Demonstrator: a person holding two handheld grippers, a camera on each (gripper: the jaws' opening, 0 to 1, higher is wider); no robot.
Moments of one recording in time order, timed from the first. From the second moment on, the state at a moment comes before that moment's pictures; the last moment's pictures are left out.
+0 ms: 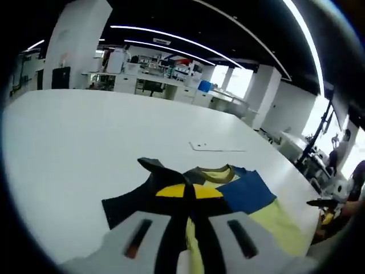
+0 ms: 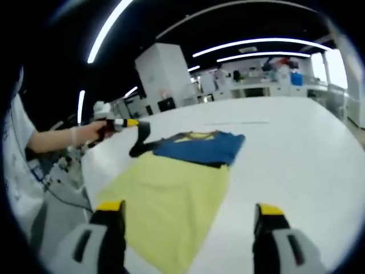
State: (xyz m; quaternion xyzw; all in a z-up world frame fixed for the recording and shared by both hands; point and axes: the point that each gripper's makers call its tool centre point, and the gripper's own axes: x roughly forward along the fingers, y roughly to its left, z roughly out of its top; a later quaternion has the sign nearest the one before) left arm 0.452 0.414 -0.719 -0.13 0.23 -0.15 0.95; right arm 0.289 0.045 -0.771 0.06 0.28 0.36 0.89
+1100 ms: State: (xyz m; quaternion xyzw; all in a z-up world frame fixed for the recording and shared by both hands) left arm 0.502 0.172 -0.765 -0.18 0.26 -0.31 0.90; right arm 0.281 0.027 -0.786 0.08 0.30 0.32 0.90
